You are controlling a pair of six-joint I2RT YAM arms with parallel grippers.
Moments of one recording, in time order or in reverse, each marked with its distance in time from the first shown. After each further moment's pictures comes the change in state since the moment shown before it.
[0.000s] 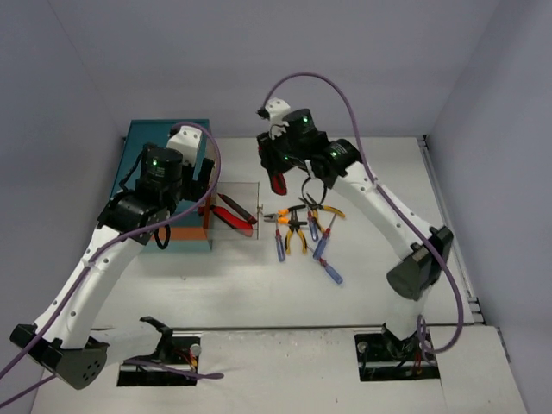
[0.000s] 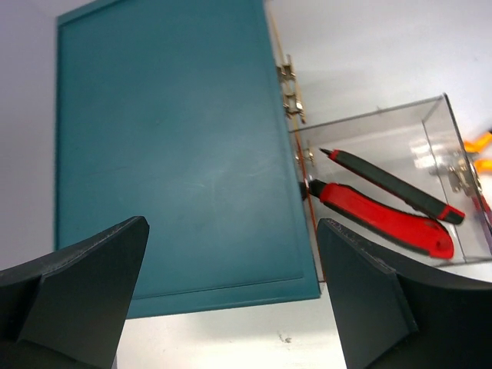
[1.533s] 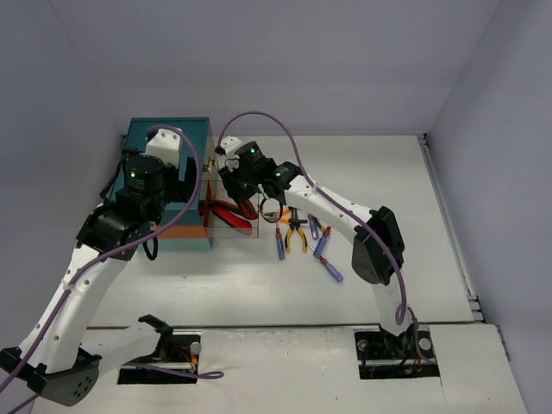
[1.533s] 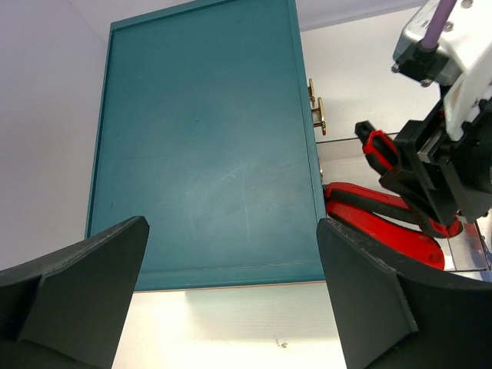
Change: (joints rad) left arm 0.000 -0.120 -0.018 0.005 -0.054 -0.039; right arm 0.155 0.302 -0.006 0.201 -0.036 0.030
